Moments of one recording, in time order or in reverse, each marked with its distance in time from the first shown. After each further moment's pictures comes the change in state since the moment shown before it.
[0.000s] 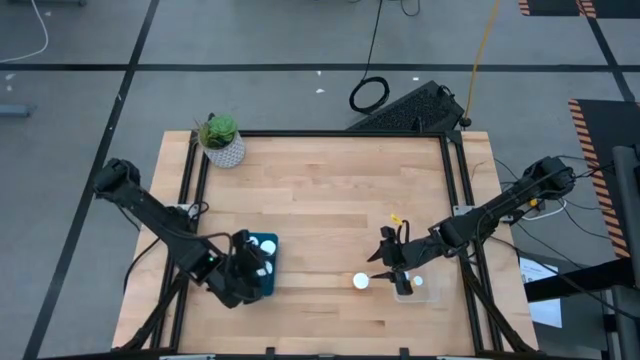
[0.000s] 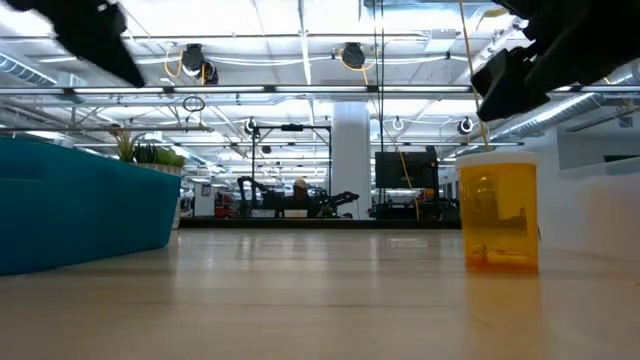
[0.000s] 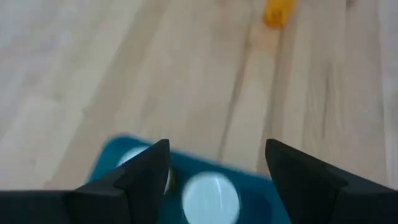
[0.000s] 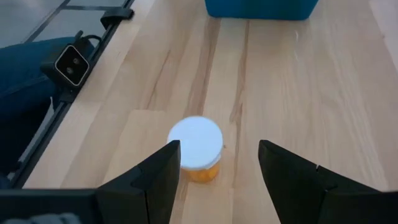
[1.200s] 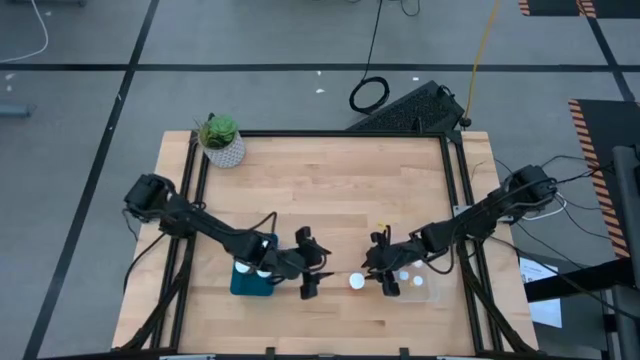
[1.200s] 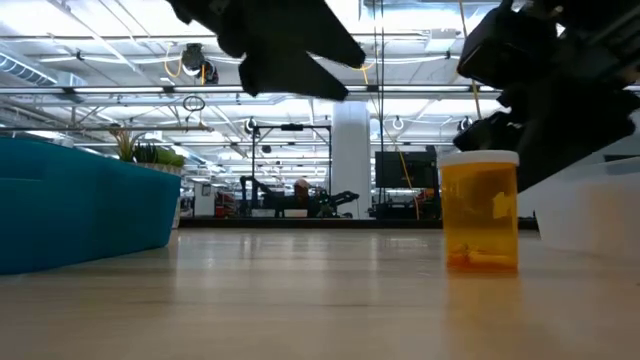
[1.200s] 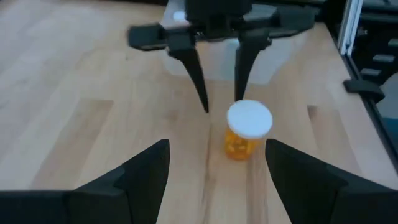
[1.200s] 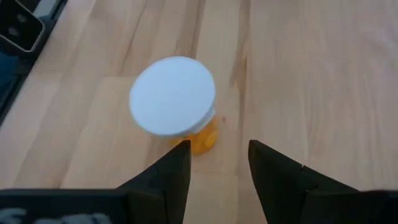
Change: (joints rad) left arm 0.302 0.328 0.096 0.748 0.197 0.477; right arm -0.067 0.244 0.000 0.121 -0.102 0.045
